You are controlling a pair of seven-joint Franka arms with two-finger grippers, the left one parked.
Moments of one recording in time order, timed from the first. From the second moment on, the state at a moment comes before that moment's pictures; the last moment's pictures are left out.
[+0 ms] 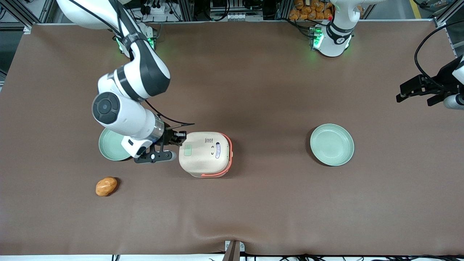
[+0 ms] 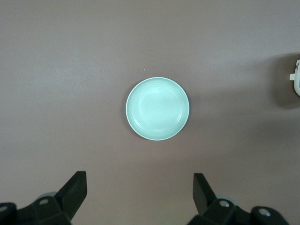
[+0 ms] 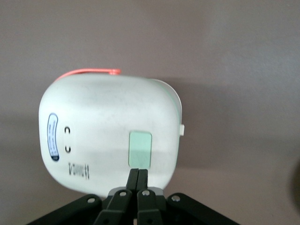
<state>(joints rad) 0.43 0.50 -0.01 -1.45 0.25 1.99 0.26</state>
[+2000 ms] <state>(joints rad) 0.49 0.58 -0.02 -1.42 0.13 2.00 0.25</state>
